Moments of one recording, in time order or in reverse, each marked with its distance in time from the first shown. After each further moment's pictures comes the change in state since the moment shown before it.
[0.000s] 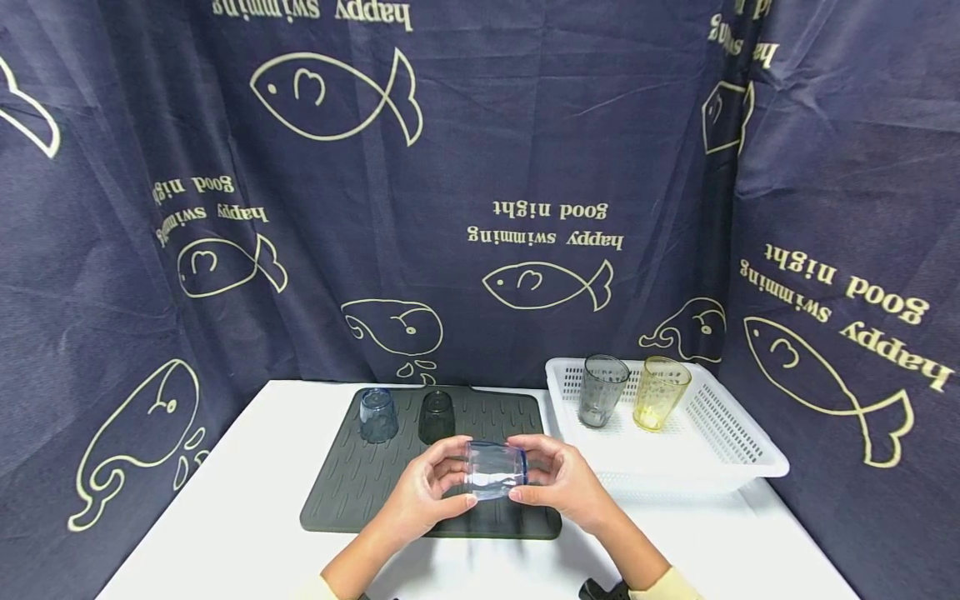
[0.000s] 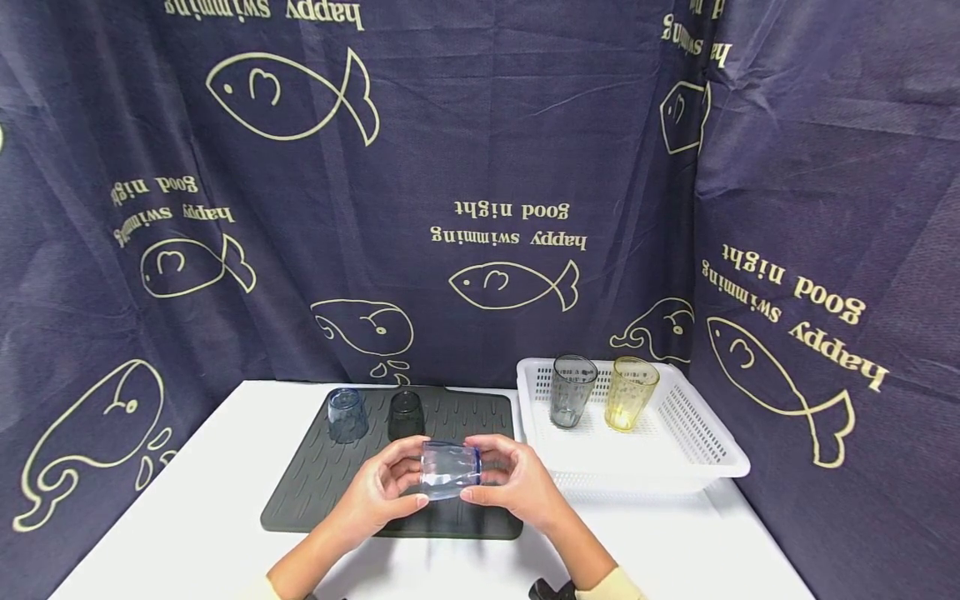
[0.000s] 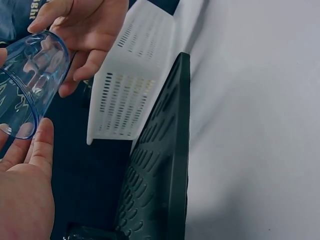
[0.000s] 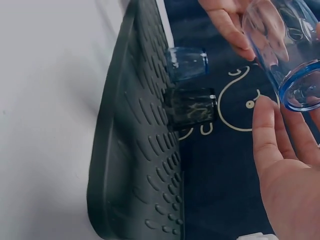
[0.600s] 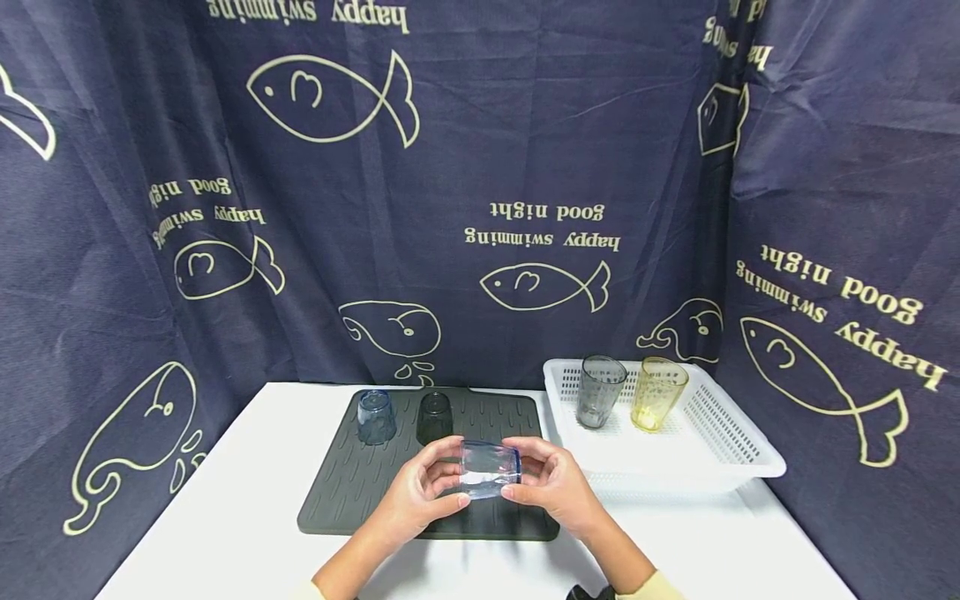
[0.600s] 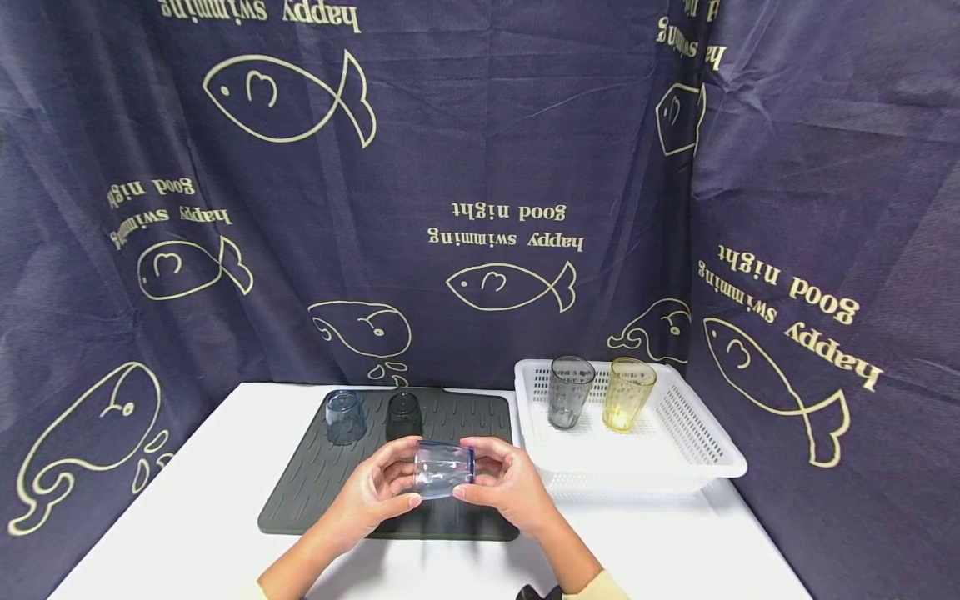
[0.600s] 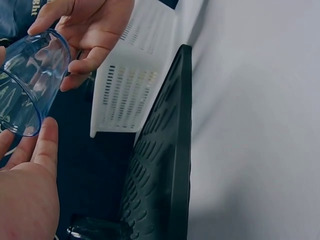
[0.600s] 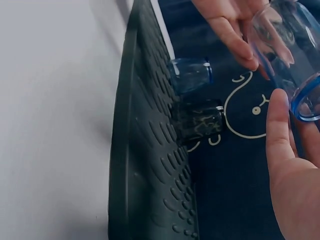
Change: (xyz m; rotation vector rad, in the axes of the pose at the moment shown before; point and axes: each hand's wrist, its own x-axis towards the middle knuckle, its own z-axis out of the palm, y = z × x) left_hand -0.004 -0.001 -0.006 0.023 0.013 -0.038; right_hand 0.003 0.014 0.010 0.136 0.045 -0.036
